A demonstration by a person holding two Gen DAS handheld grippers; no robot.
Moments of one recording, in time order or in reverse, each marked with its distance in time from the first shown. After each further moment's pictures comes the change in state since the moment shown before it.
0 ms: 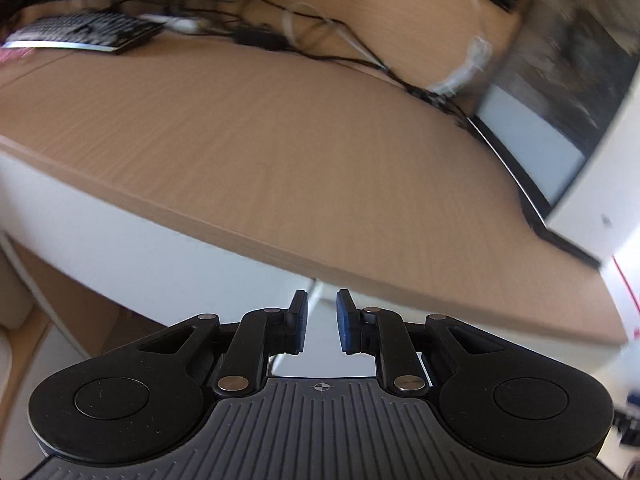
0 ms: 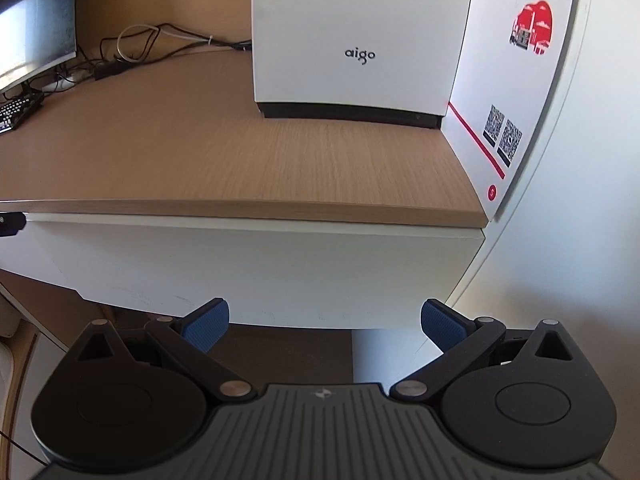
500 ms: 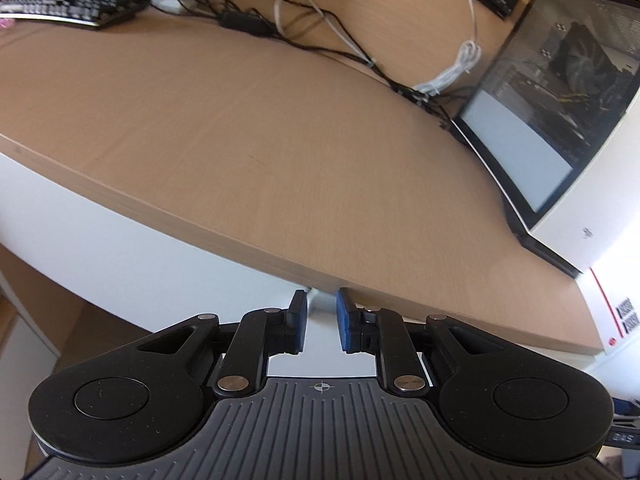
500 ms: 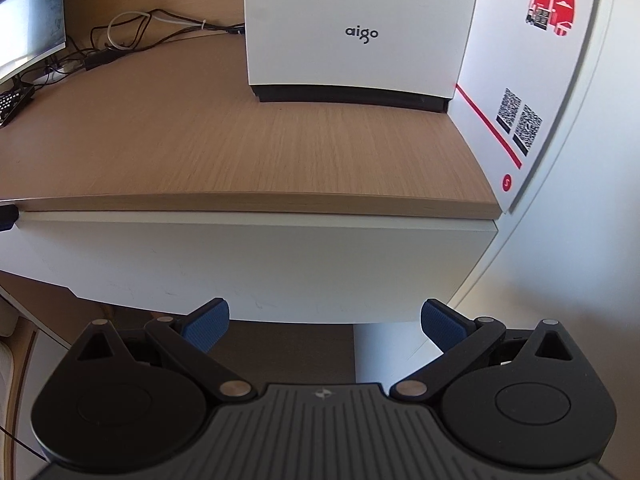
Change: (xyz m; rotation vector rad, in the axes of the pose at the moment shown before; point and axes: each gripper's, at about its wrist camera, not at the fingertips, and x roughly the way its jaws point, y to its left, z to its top) left arm 0.015 0.014 0.005 -0.008 0.055 -0.129; right arm 0.017 0.003 0.007 0.003 0.046 0.005
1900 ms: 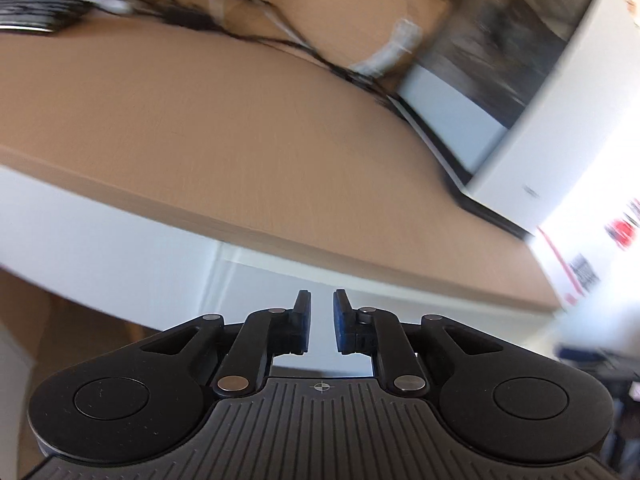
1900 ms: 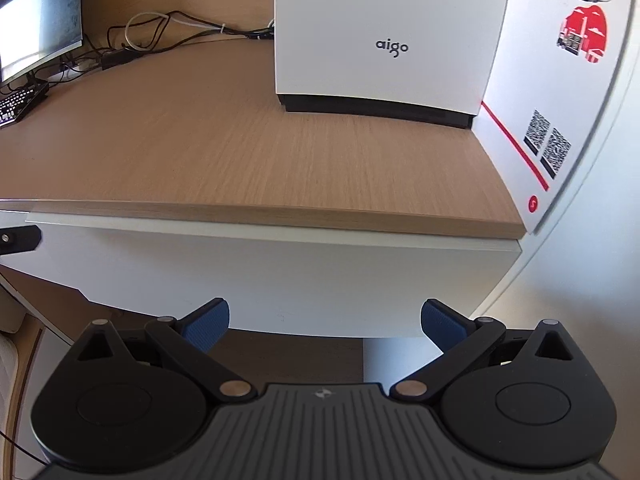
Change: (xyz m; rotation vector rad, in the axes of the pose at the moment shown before) left arm -0.022 -0.020 -0.024 0.059 -0.019 -0.061; right arm -0.004 0.015 0.005 -0.025 -0.024 0.022
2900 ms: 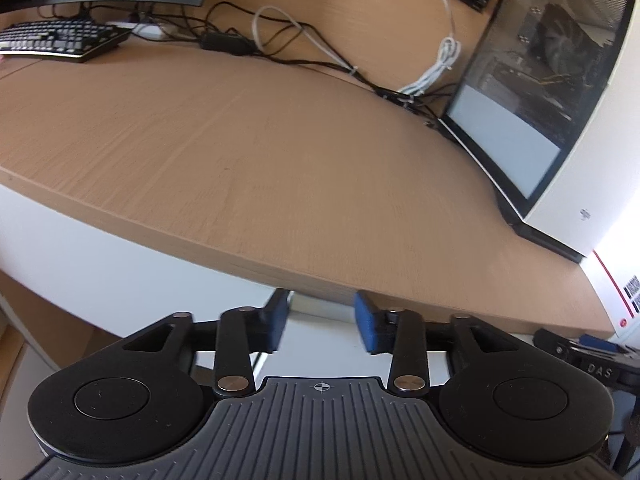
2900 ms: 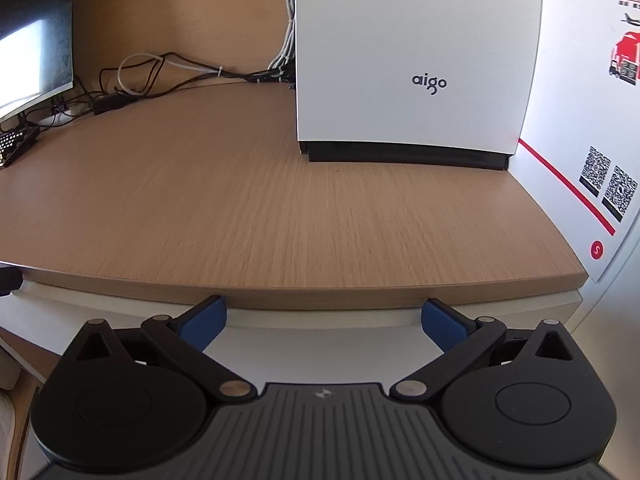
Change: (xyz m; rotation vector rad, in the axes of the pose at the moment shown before) left arm 0.016 0.004 0.013 0.038 -0.035 0.084; right arm 0.038 0.035 0.024 0.044 -0.147 0.003
